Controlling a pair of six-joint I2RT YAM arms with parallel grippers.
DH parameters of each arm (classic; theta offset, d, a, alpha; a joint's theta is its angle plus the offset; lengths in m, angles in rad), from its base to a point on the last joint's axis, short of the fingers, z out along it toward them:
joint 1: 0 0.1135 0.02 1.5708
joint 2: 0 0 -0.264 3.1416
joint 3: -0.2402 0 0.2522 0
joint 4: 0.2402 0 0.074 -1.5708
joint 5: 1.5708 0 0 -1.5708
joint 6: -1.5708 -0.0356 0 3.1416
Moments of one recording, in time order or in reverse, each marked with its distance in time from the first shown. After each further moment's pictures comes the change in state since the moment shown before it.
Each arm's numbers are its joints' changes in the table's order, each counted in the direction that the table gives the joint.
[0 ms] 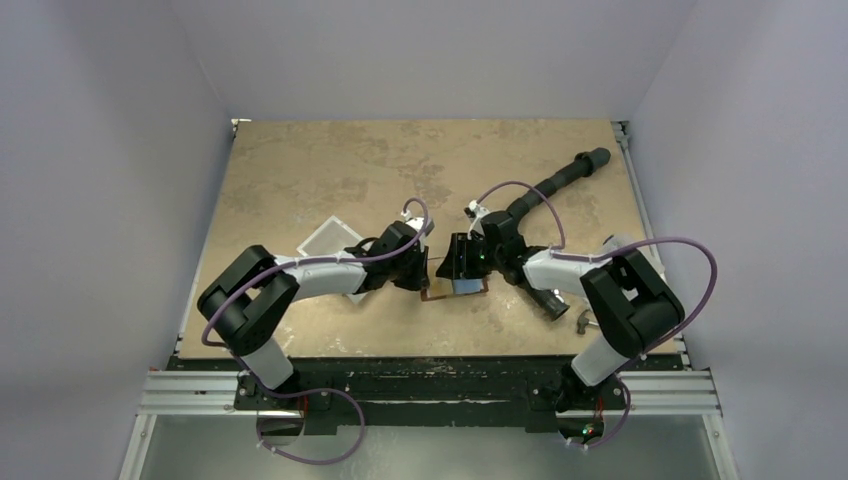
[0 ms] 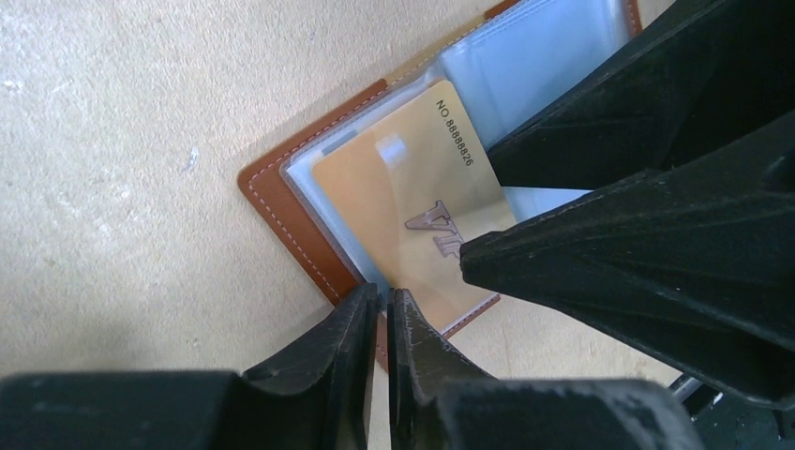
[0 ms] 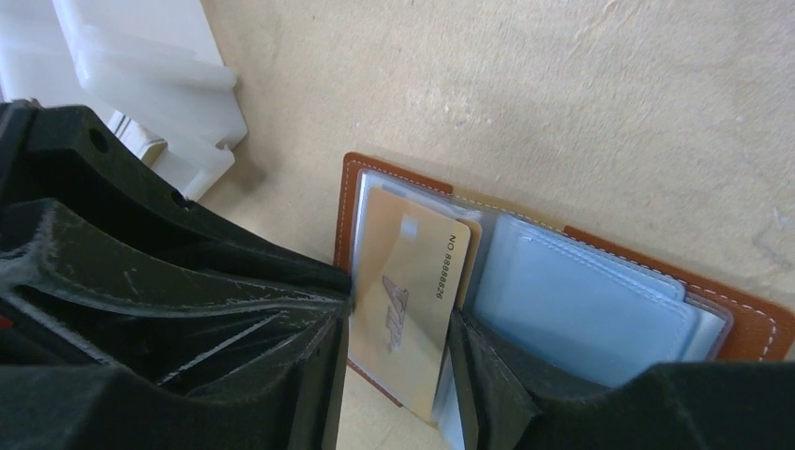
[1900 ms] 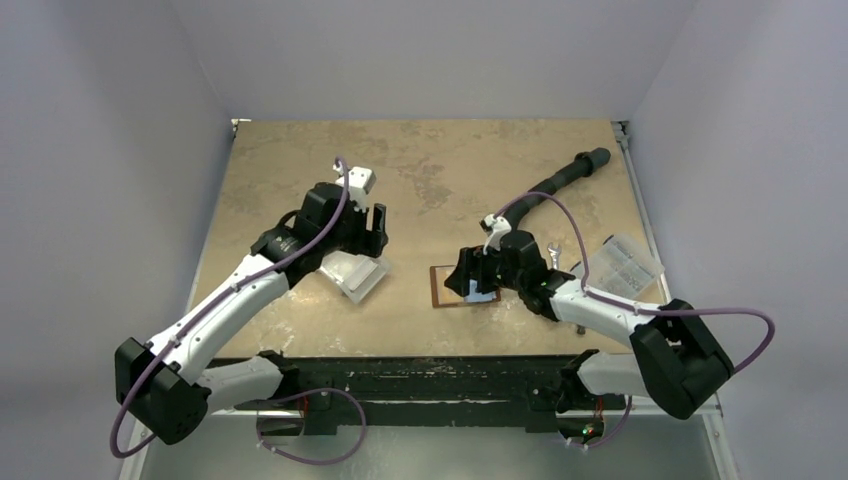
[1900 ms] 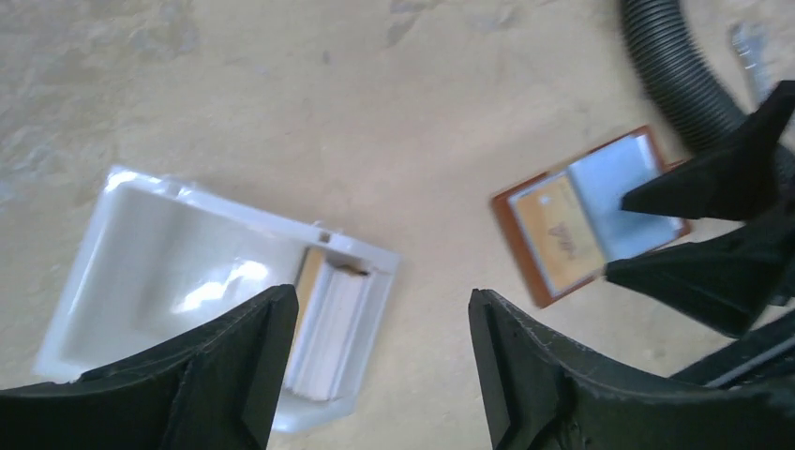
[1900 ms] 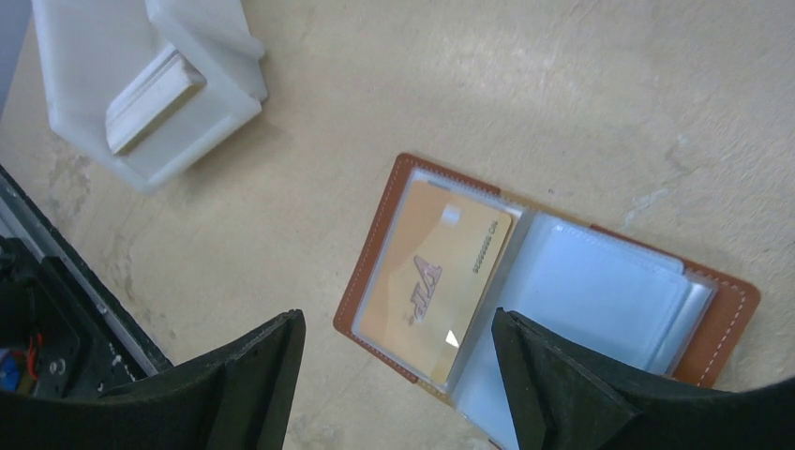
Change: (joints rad) left arm 0.203 0.536 -0.163 0.494 -0.095 -0.224; right arm 0.043 0.350 0.179 0.042 0.152 0.095
